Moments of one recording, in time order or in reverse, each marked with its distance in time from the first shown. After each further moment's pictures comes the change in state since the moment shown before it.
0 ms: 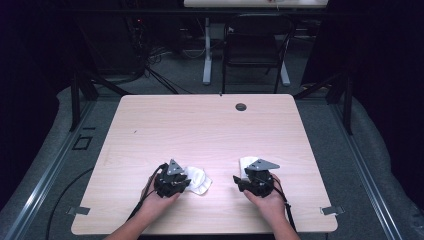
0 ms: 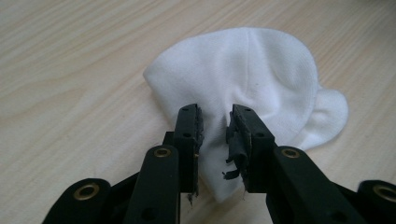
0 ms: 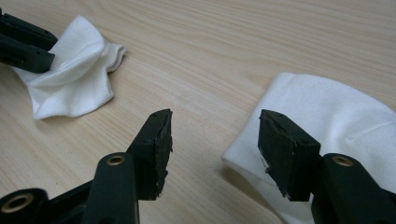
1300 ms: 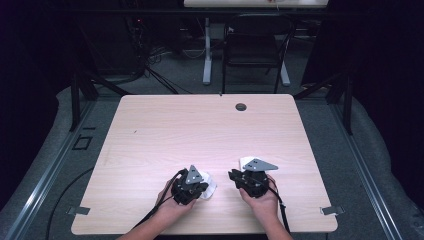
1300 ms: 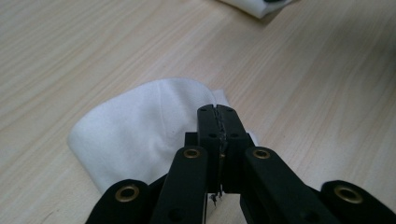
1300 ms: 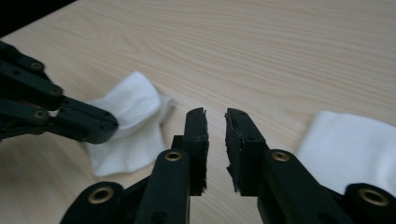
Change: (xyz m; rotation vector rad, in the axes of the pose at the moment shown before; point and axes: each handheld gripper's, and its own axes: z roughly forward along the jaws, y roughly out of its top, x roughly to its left) left arm -0.049 0.025 -0.002 -0.057 -0.092 0.101; right arm 0.025 0.014 -0.007 -0.095 0.099 0.013
